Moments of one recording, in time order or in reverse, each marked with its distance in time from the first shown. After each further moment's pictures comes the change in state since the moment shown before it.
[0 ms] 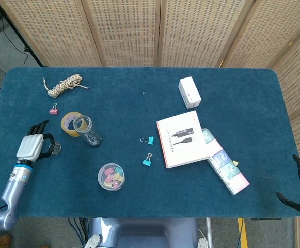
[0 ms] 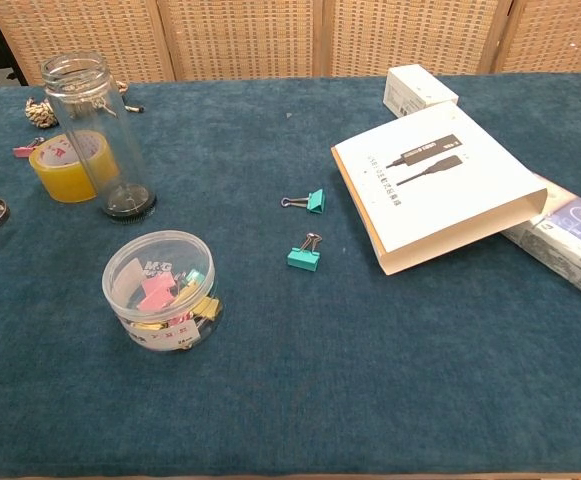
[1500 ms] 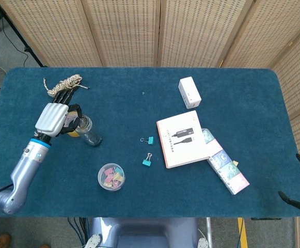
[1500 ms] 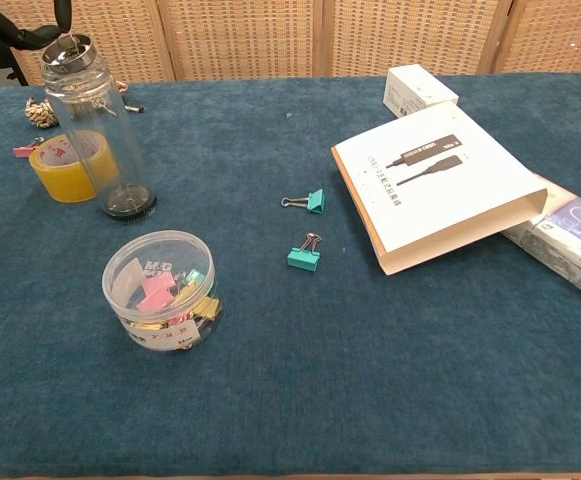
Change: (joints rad) left arm -0.217 0.260 -0.152 -0.487 -0.094 -0.002 0.207; right arm 0.003 0.005 0.009 0.006 0.027 -0.010 0.016
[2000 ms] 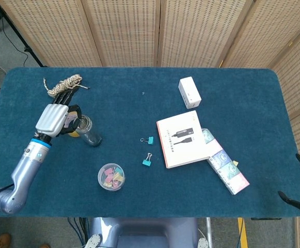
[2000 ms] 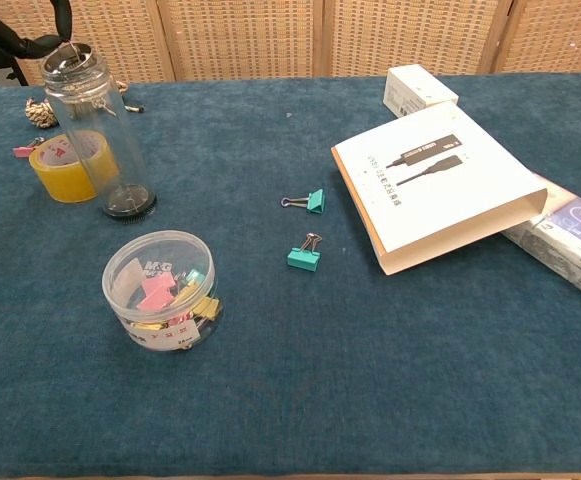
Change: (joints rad) left arm -0.011 0.001 0.013 0.001 -0.039 -0.004 0.010; right arm 0.002 -0.001 0.000 0.000 0.001 -0.004 -0.001
